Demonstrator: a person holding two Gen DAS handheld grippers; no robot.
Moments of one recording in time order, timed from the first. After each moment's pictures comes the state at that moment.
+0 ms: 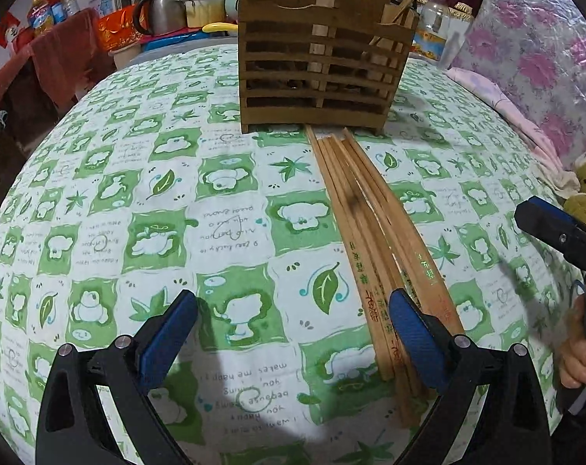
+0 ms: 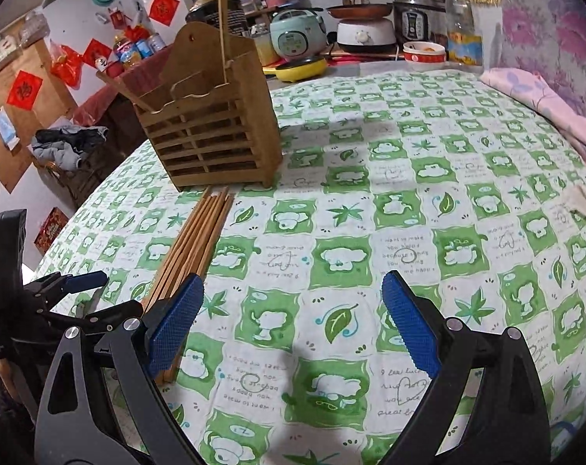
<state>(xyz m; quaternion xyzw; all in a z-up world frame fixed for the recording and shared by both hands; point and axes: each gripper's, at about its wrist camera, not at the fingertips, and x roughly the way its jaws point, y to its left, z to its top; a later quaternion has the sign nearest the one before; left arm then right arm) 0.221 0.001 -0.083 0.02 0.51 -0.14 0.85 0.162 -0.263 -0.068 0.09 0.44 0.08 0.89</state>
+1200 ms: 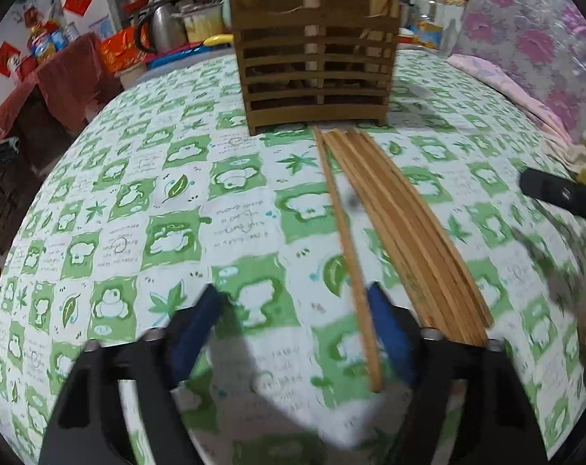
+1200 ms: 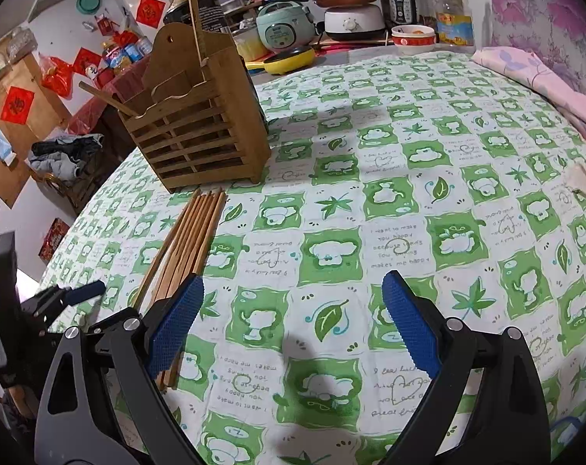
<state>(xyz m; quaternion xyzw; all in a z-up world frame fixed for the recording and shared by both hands) 0.204 -0.006 -0.081 0.08 0.49 -0.13 0.86 0.167 -0.274 -0.073 0.12 0.45 0.08 0.88</state>
